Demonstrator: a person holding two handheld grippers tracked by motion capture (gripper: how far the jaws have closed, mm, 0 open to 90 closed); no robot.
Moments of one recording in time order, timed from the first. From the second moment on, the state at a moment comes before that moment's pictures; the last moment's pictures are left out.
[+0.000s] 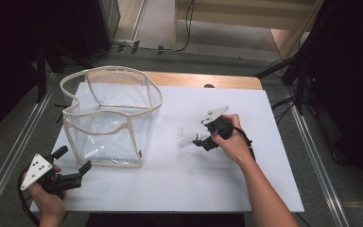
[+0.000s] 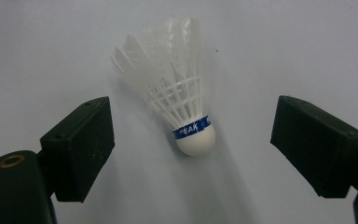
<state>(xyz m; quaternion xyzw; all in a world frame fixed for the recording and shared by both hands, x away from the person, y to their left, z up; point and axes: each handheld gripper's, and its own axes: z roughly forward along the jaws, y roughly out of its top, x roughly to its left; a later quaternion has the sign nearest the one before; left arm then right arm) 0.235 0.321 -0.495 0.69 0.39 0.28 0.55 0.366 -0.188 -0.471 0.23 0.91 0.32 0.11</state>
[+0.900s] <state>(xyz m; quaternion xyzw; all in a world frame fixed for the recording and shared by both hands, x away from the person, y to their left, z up) 0.235 0.322 -0.495 0.68 0.39 0.28 0.55 0.393 -0.169 -0.496 0.21 0.94 0.27 0.04</state>
